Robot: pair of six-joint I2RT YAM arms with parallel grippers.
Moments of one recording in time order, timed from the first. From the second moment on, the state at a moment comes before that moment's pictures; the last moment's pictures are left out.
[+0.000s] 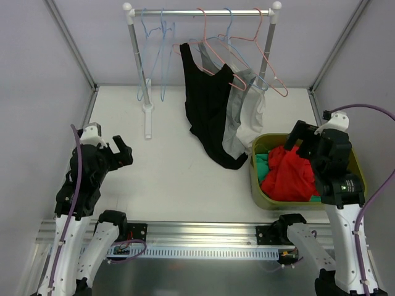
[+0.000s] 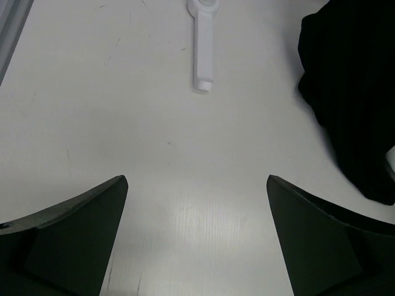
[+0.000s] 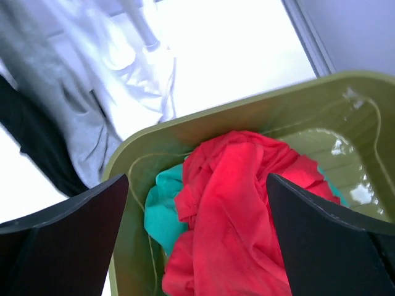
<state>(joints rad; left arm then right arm) -0.13 0.51 0.83 -0.74 -0.15 -0.33 0.11 0.70 1.08 -0.78 0.25 0.28</state>
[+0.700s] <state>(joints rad) -0.17 0.35 0.89 -0.81 -0.23 -0.22 0.34 0.29 1.22 -1.21 0.33 0.05</state>
